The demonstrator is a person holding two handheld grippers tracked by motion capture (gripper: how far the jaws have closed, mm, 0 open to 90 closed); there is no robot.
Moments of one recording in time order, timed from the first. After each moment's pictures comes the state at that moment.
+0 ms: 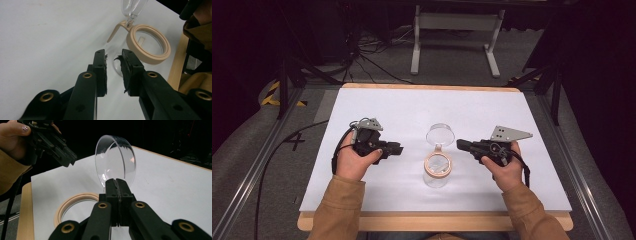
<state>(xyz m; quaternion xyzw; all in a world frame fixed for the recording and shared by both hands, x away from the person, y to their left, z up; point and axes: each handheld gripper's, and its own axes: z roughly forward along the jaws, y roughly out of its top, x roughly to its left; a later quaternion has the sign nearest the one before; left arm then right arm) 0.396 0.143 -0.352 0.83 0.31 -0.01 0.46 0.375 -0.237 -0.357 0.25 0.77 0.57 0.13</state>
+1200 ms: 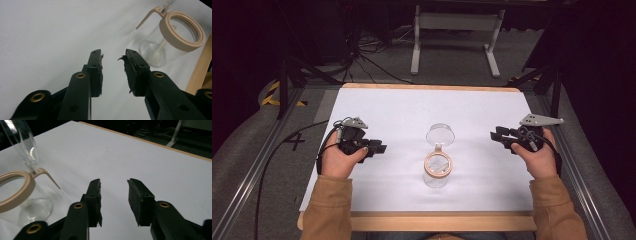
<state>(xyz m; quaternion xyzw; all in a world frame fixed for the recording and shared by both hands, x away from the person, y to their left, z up) 0.401 0.182 -0.358 0.83 0.37 0.03 0.41 0.403 -0.325 -0.344 0.38 0.78 0.45 0.19</state>
